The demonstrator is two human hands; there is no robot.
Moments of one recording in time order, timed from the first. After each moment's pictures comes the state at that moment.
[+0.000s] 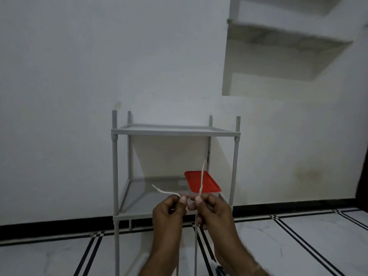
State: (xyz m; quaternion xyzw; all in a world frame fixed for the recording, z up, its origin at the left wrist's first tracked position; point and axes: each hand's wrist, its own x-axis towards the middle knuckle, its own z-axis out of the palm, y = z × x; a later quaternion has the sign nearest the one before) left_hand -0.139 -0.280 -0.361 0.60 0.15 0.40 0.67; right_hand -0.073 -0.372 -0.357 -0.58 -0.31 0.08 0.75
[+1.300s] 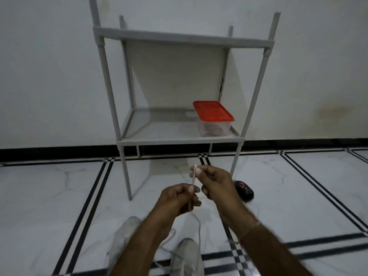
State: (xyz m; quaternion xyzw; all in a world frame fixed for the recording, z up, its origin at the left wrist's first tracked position) left_hand -0.152 -0.256 -0.525 0.61 0.16 0.12 0.76; right_hand -0.056 -0.372 -0.489 -0.66 -0.27 0.18 0.68
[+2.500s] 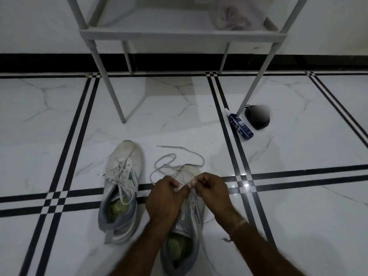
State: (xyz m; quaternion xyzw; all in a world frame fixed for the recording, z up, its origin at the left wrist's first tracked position) left_hand -0.196 -0.305 -0.722 0.78 0.47 0.05 0.40; right_hand -0.094 -0.414 -0.739 -0.78 -0.15 0.27 0.54
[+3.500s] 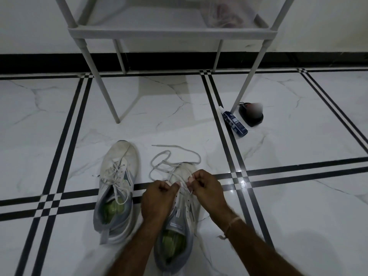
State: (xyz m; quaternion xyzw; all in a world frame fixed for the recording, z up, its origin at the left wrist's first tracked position) left_hand -0.203 -0.301 -0.732 0.69 0.52 0.06 0.51; right_hand -0.102 -0.414 -0.734 -0.81 -0.15 0.27 0.49
